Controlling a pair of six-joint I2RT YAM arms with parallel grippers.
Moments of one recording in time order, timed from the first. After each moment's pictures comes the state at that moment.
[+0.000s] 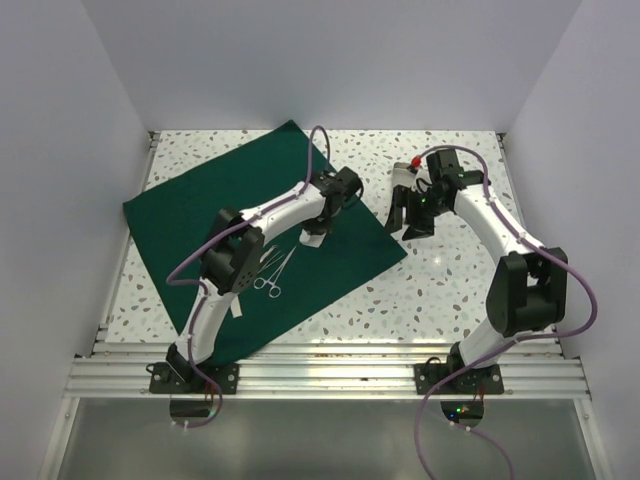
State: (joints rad) left arm -0.72 2.25 1.91 -0.98 -0.43 -0.44; right arm 0.17 1.64 1.33 -0.89 -0.41 0.28
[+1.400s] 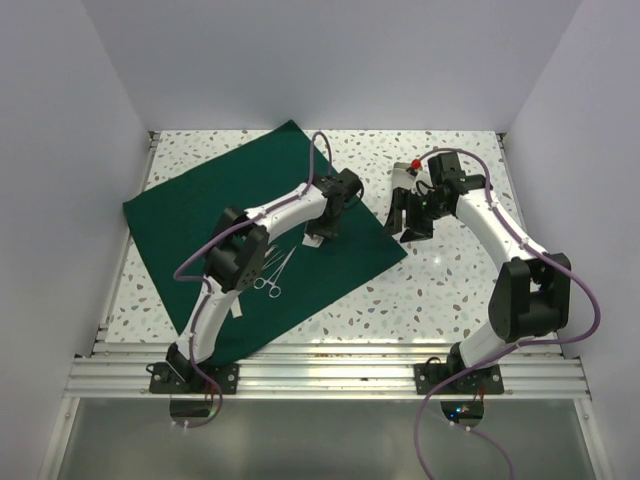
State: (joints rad) left arm -0.72 2.30 1.92 -0.95 -0.30 -0.46; right arm 0.17 1.59 1.29 -0.86 -0.46 0.28
